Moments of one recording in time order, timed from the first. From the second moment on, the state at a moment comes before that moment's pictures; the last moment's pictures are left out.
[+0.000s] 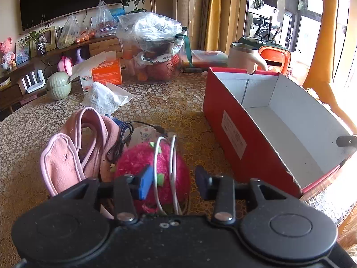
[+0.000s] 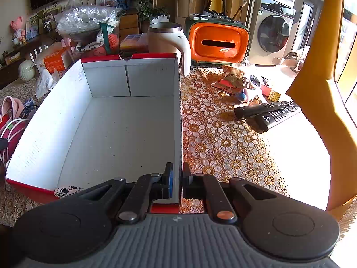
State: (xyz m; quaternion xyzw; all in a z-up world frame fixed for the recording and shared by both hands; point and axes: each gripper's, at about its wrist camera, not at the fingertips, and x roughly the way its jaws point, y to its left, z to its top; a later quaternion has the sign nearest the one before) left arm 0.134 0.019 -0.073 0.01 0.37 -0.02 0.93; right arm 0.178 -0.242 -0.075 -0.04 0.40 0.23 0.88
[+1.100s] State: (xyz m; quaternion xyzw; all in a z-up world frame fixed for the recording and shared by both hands) left arm 0.145 -0.012 -0.039 0.07 0.33 -0.06 0.94; right arm 0.177 -0.240 -0.080 -0.05 0.41 0.23 0.88
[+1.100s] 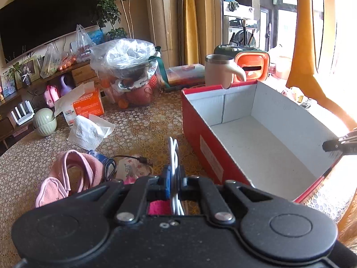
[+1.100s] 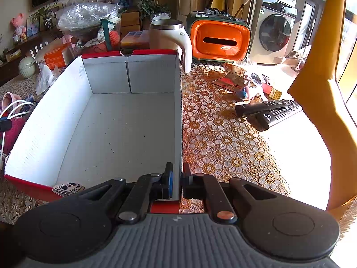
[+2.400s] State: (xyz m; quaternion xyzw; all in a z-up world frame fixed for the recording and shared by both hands) left arm 0.243 -0.163 -0.068 0.06 0.42 -0.23 0.88; right arm 0.179 -0.249 -0.076 -0.05 0.42 0.26 0.87
